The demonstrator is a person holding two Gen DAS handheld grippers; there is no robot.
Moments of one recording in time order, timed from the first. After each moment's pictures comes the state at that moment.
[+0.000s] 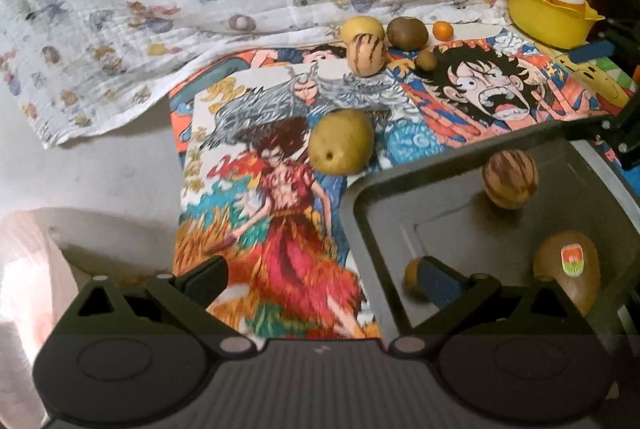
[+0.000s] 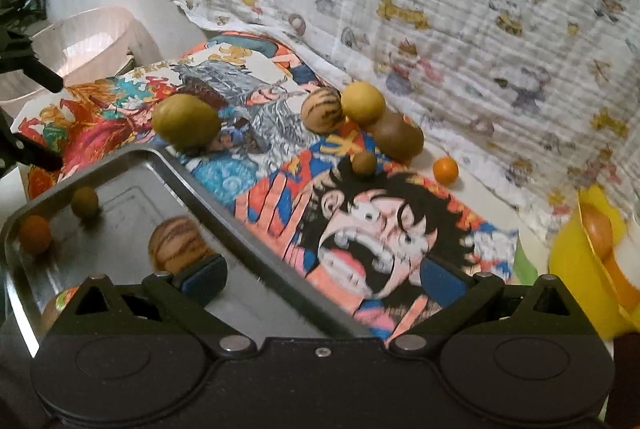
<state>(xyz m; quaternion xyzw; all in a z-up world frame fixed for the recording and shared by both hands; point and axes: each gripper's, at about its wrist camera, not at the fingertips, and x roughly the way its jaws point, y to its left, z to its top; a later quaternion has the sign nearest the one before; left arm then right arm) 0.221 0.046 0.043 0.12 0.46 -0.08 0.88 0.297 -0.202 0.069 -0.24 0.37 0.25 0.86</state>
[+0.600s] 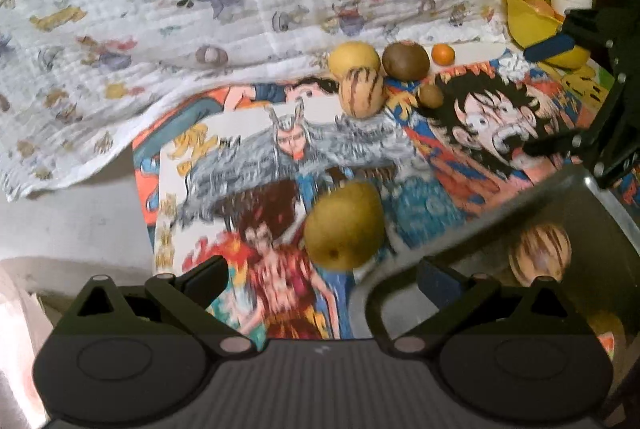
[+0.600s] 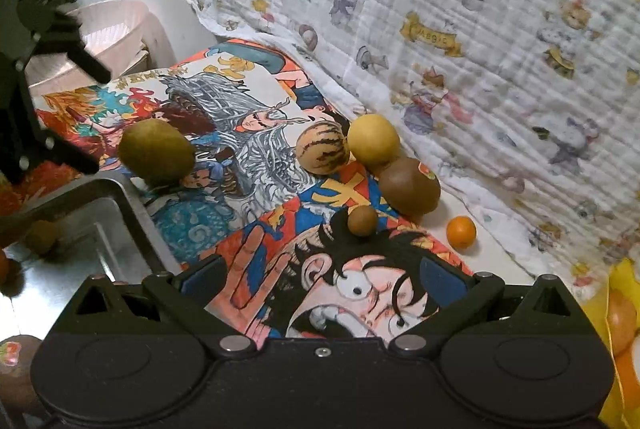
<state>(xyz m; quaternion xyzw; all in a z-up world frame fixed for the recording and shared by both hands) 0.300 0.039 0.040 0.13 0.44 -0.12 0.88 0.368 -0.177 0.056 -0.26 0.35 0.30 0.85</state>
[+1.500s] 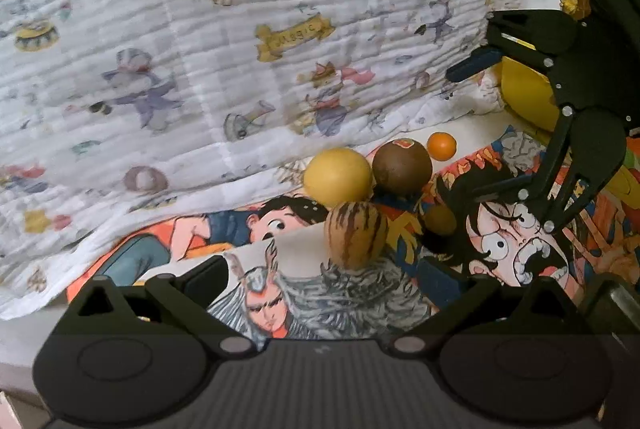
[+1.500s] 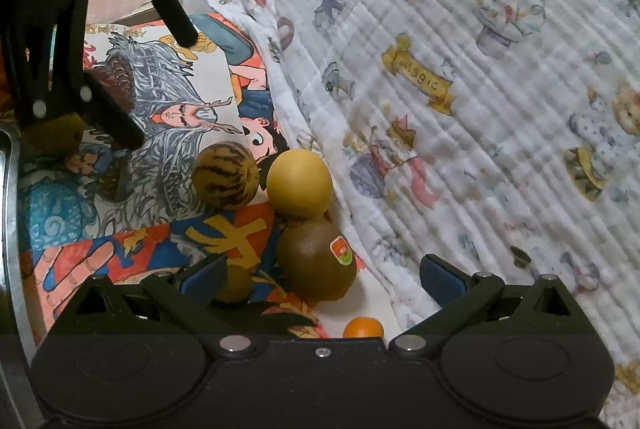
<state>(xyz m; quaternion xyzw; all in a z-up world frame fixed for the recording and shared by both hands) 0.424 0.008 0.039 0.12 0.37 -0.21 0.90 0.475 -0.172 0.045 -0.40 0.28 0.34 0.80</state>
